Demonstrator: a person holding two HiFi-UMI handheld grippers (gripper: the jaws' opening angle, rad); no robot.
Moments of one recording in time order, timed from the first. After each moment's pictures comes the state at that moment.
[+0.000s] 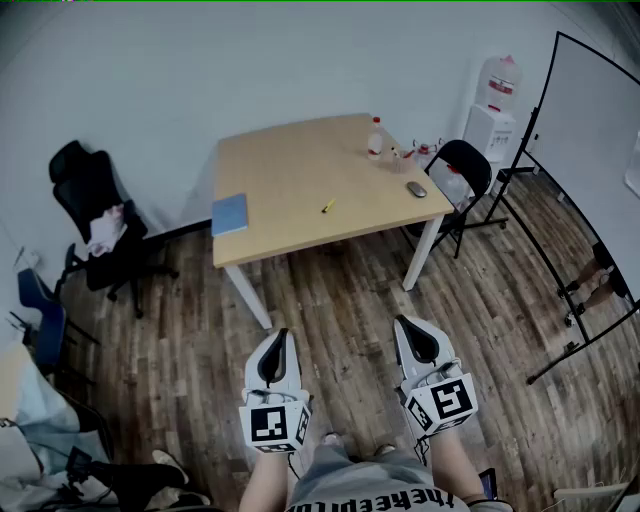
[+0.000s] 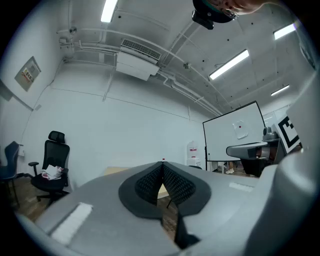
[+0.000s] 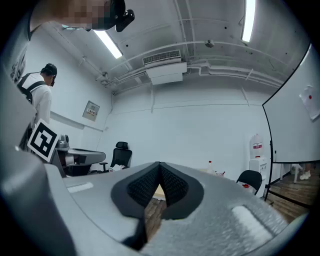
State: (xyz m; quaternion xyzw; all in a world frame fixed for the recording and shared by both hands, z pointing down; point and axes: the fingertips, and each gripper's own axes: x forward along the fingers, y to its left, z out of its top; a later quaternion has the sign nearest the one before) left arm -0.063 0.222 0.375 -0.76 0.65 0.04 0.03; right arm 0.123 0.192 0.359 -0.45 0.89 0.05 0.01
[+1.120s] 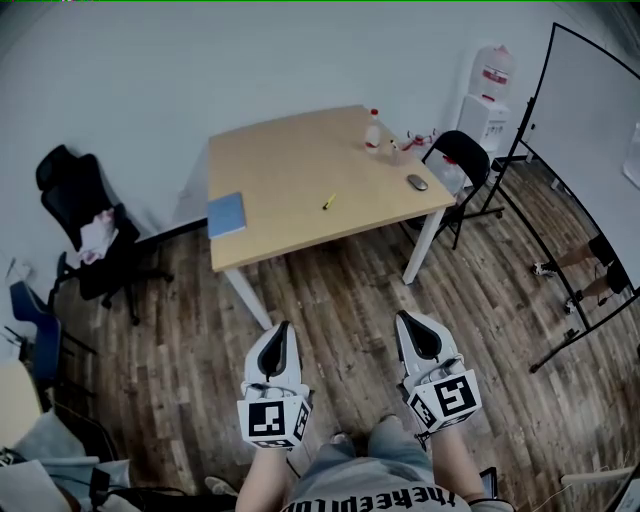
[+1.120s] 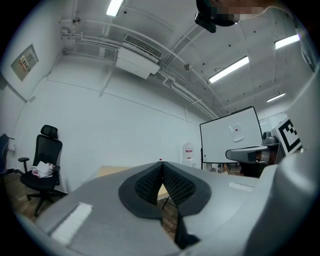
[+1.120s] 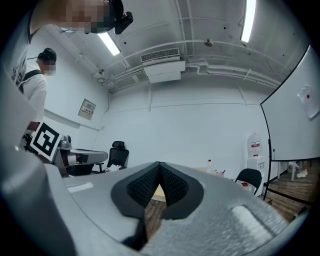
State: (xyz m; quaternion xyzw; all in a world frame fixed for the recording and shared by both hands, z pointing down) left arm -0.097 0.191 0.379 -0.78 0.62 0.05 0.02; right arm 0.088 0.174 0.366 -0.47 0.88 0.05 0.01
